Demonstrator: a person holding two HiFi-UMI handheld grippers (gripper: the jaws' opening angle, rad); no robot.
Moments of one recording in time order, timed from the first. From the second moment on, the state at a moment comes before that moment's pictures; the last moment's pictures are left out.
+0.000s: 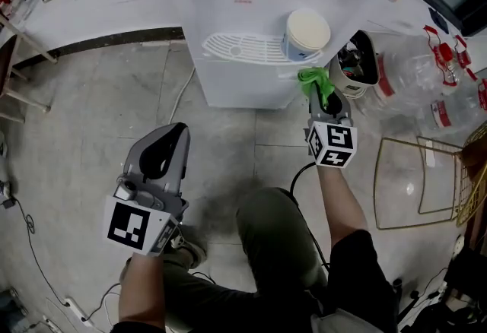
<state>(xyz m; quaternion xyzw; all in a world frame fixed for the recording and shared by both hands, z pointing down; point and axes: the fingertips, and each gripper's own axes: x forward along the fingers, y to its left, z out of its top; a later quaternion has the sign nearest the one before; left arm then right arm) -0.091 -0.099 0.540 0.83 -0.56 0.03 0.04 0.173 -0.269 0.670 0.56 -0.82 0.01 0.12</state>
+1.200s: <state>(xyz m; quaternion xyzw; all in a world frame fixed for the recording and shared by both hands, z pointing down) -0.164 -0.066 0.534 0.77 -0.63 0.06 0.08 -0.105 -0.234 0.744 0.38 -0.90 0.05 0.20</state>
